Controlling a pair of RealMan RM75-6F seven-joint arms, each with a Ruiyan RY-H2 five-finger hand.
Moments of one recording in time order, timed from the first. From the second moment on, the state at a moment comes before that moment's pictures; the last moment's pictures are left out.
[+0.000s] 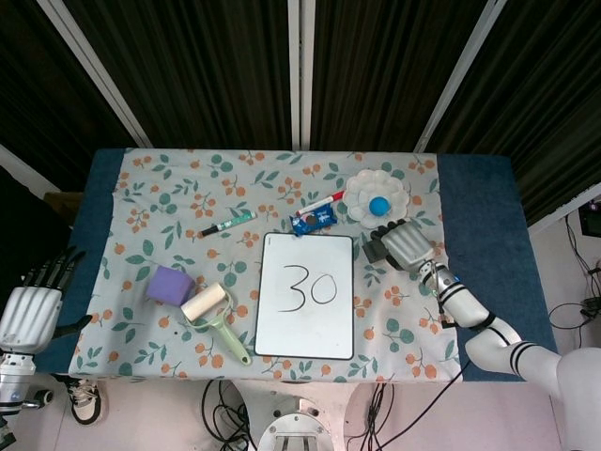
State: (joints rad) left arm -0.11 -1.14 -0.02 -1.53 1.57 1.50 0.04; right arm 0.77 -1.57 0.05 -1.01 -1.50 0.87 -0.01
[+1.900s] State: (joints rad) left arm -0.08 -1.16 -0.02 -1.39 1.54 1.53 -0.11; right arm 0.86 -1.66 0.09 -1.35 -1.38 0.74 -0.60
